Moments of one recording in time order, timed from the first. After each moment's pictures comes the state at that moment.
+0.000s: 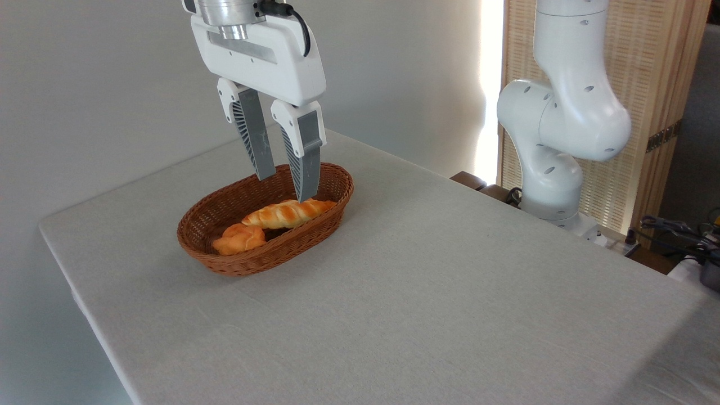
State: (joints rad) arm -0.07 0.00 0.01 -1.54 -0.02 1.55 0.68
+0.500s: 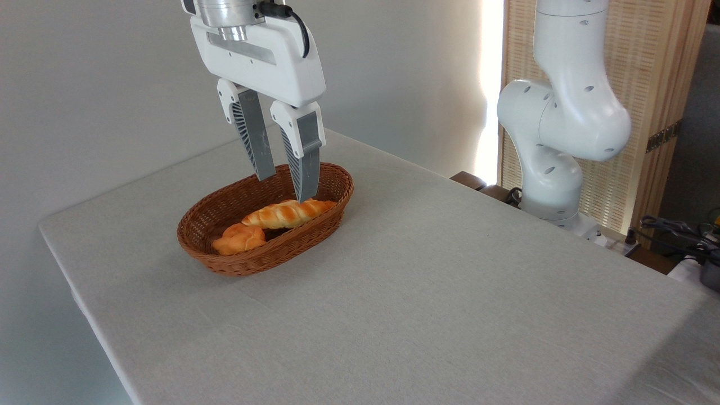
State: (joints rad) arm -0.07 0.00 0.01 -1.55 -0.02 1.55 0.68
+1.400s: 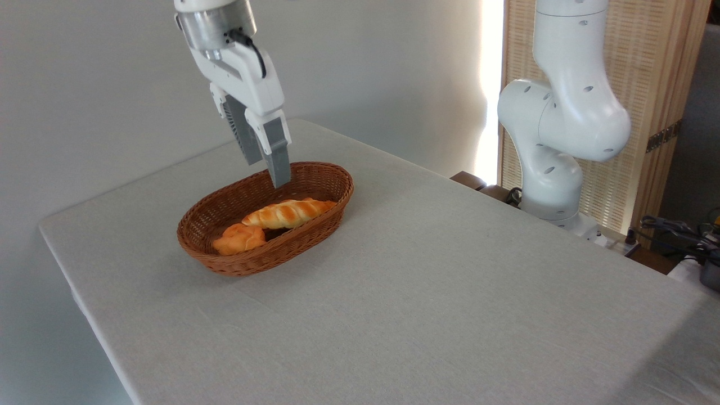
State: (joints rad) arm -0.09 0.00 -0.22 -1.66 -0.08 1.61 0.55
